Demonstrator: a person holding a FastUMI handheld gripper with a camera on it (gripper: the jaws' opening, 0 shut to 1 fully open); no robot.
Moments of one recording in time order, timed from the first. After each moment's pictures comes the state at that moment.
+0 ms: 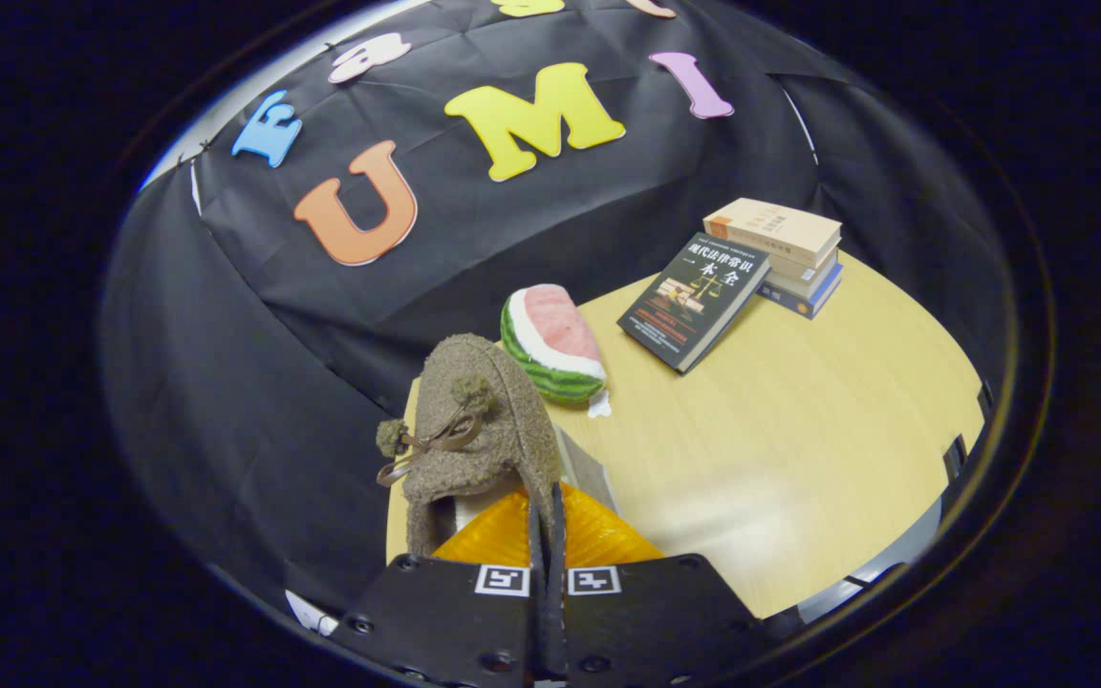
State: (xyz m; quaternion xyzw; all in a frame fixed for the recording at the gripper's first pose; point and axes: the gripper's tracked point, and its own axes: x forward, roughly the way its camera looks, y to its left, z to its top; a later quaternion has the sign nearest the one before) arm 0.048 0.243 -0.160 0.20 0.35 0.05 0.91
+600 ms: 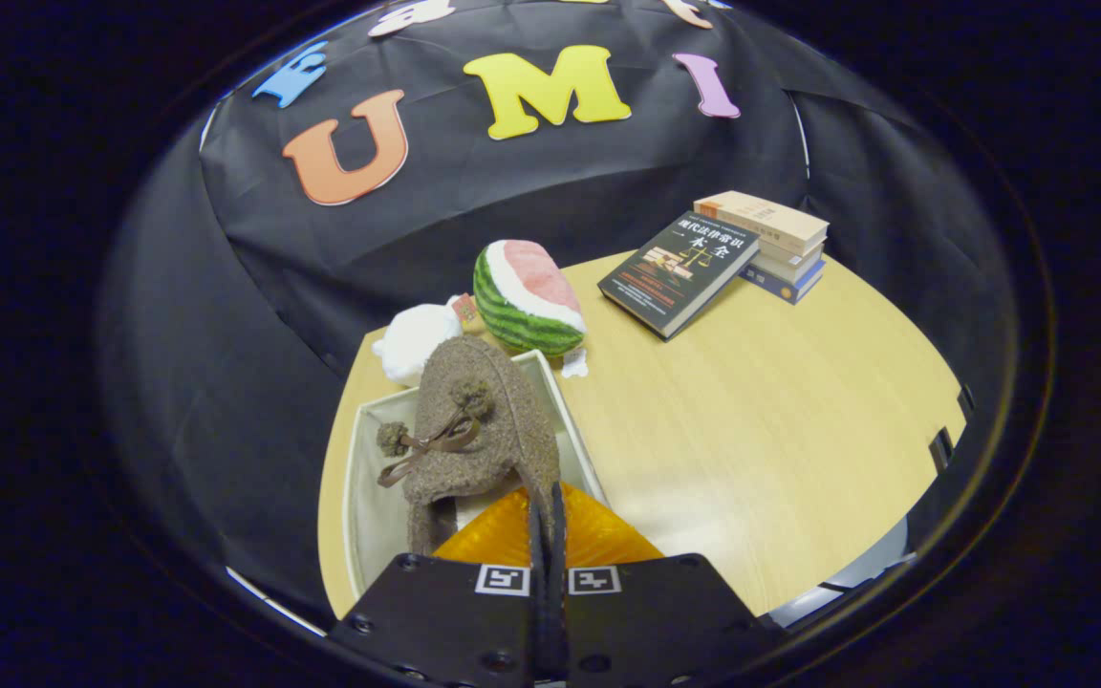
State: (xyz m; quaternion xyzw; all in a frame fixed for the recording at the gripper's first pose) arm 0.038 0.263 -0.236 0.12 0.36 -0.02 0.92
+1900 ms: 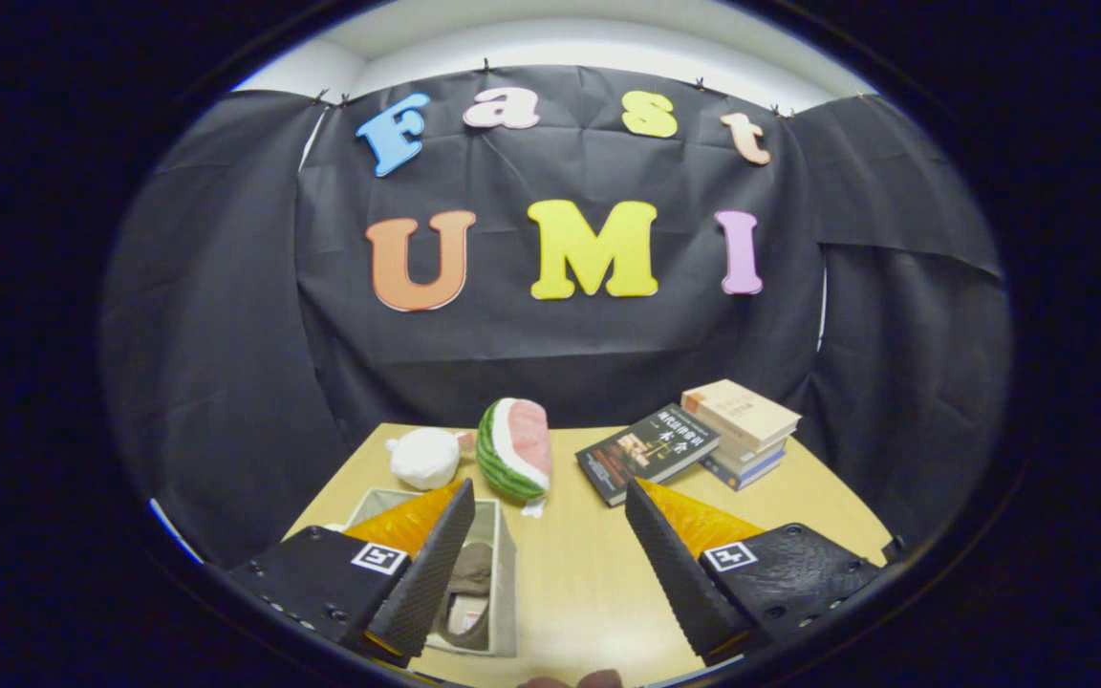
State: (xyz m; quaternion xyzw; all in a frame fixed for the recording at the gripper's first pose) arm 0.012 0.150 -0.065 0.02 0.12 0.02 0.99
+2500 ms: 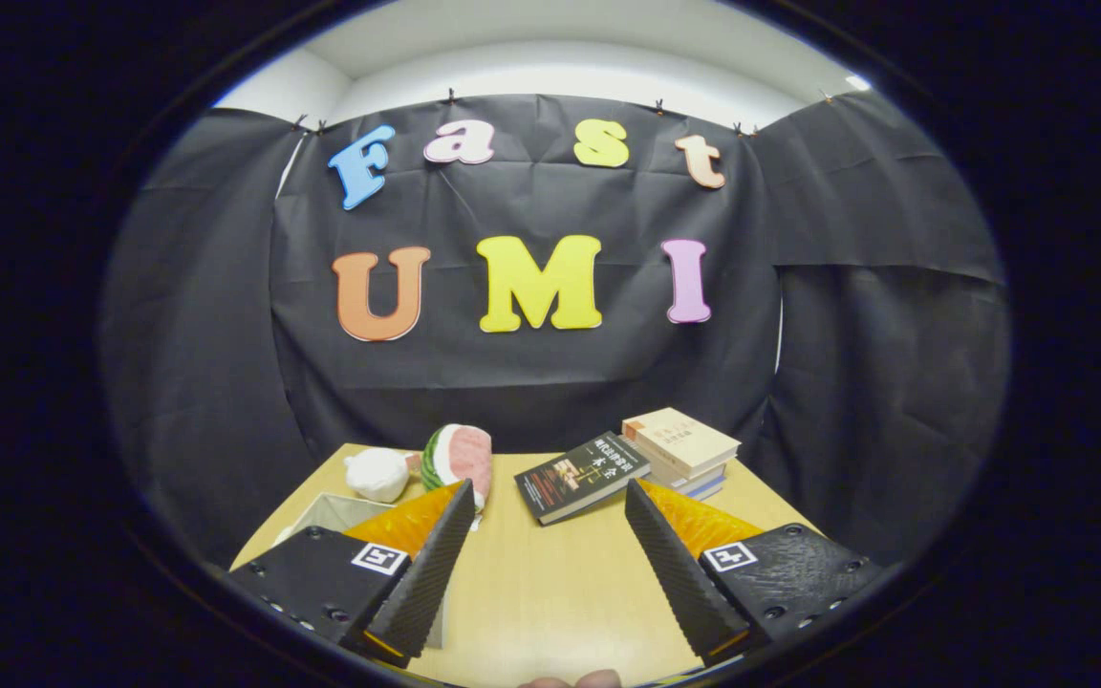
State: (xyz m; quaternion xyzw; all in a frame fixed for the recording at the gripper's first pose) arm -0.015 0.056 -0.044 0.02 0.09 0.00 1.00
